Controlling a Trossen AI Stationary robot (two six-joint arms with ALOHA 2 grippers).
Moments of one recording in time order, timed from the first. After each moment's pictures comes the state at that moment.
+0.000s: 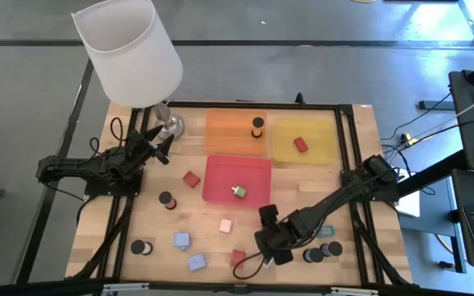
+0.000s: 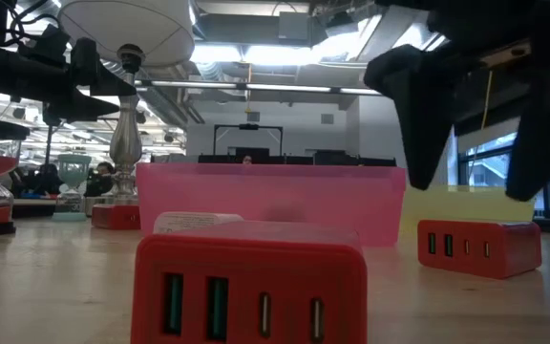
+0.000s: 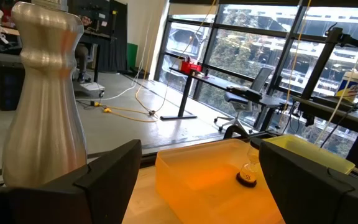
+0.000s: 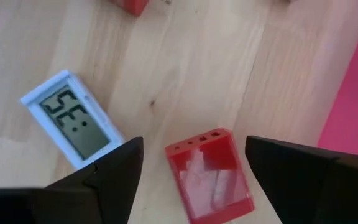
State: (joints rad) left arm 0.01 0.00 0.01 0.07 -0.87 -0.22; right arm 0.60 1.94 1.37 -0.71 0.17 0.23
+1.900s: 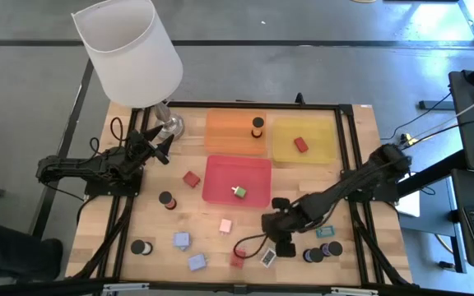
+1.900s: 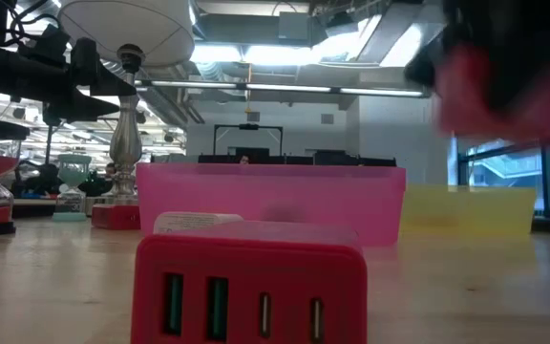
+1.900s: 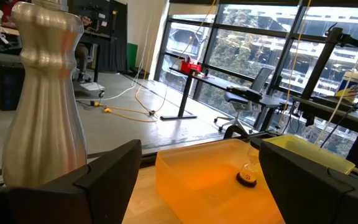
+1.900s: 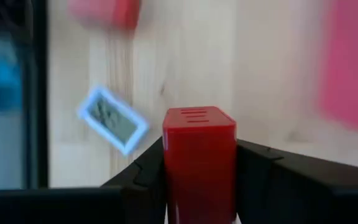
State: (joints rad) left arm 0.01 0.00 0.01 0.07 -0.87 -0.22; right arm 0.54 1.73 1.25 -0.69 0.04 0.54
